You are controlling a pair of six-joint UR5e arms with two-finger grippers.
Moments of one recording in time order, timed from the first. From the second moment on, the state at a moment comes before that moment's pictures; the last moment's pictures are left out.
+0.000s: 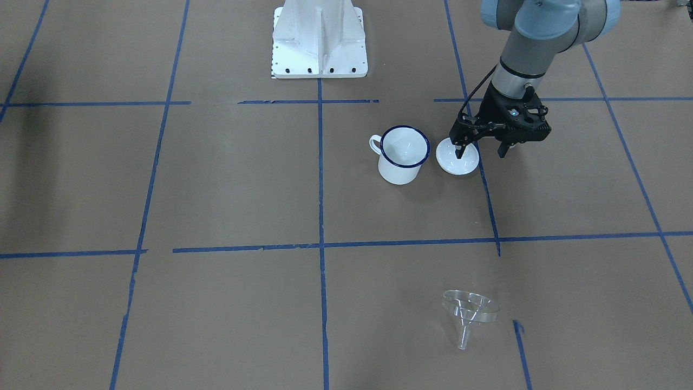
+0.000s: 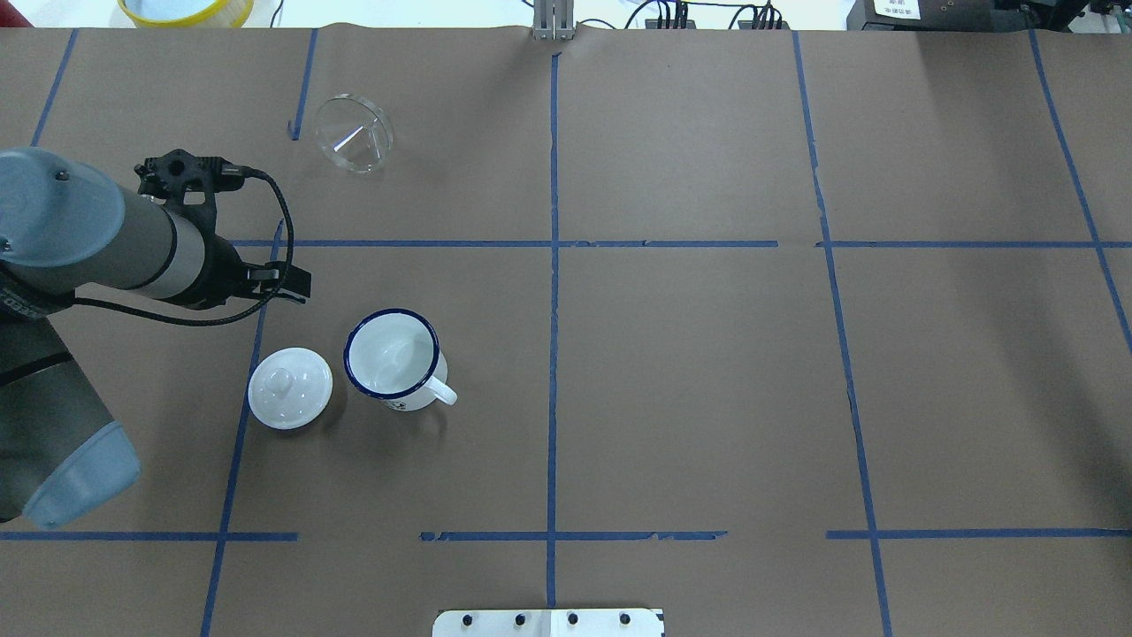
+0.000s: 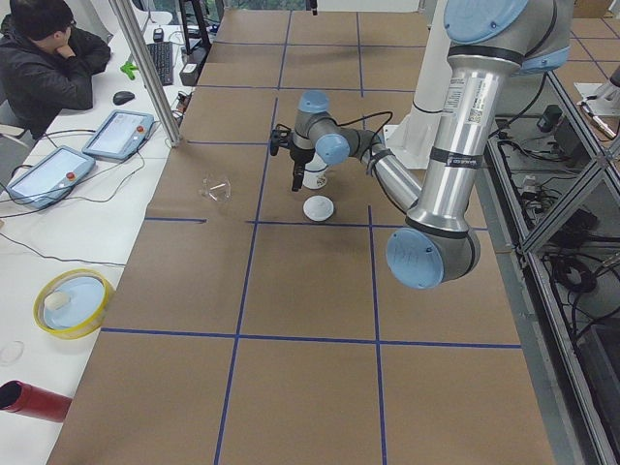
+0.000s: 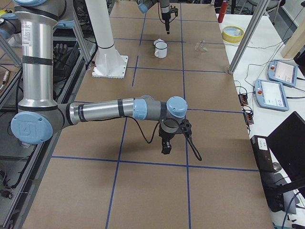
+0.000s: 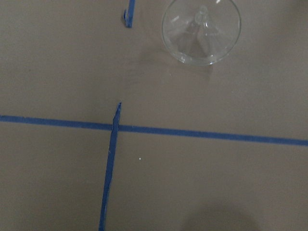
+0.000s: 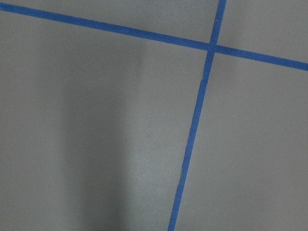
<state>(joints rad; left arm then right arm) -0.71 -1.79 -1.99 -1.72 -1.89 -1.06 1.45 -1.63 1.79 -1.79 2.31 -0.13</state>
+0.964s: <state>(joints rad) -0.58 -1.71 -1.92 -1.88 -1.90 -1.12 1.45 -1.63 1.79 -1.79 2.31 -0.13</state>
